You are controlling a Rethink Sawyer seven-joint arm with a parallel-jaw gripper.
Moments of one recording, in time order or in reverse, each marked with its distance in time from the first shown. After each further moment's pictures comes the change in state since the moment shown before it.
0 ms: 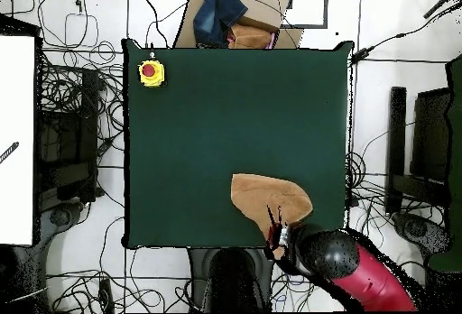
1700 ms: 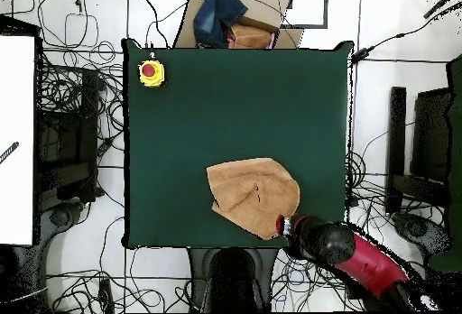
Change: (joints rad) arm -0.161 0.277 0.126 -0.106 -0.190 -0.165 0.000
